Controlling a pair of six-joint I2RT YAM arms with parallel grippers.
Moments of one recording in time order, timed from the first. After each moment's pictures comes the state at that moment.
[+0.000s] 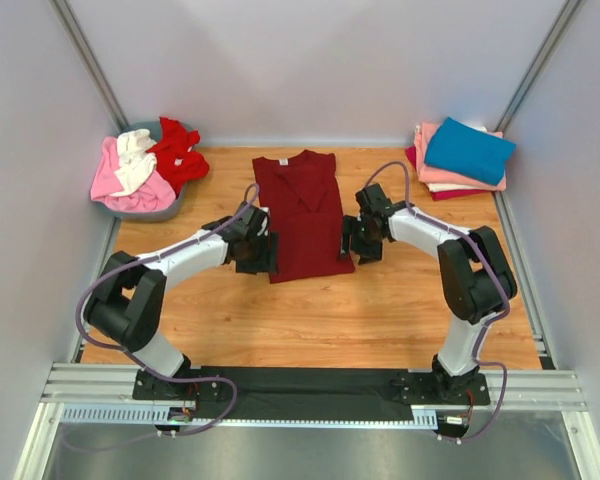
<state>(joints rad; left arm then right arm) -0.52 1.59 0.99 -0.47 0.05 -0.46 0.42 1.83 1.22 -0.54 -0.18 0.53</state>
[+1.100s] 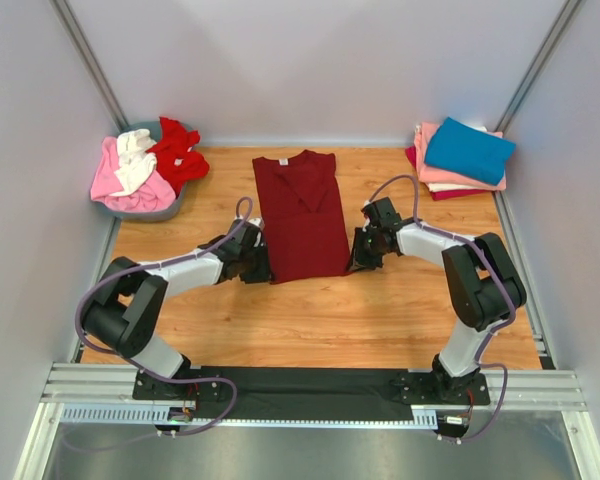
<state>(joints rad) -0.52 1.55 0.74 -0.16 0.12 -0.58 0.39 1.77 1.00 -0.36 -0.29 0.54</state>
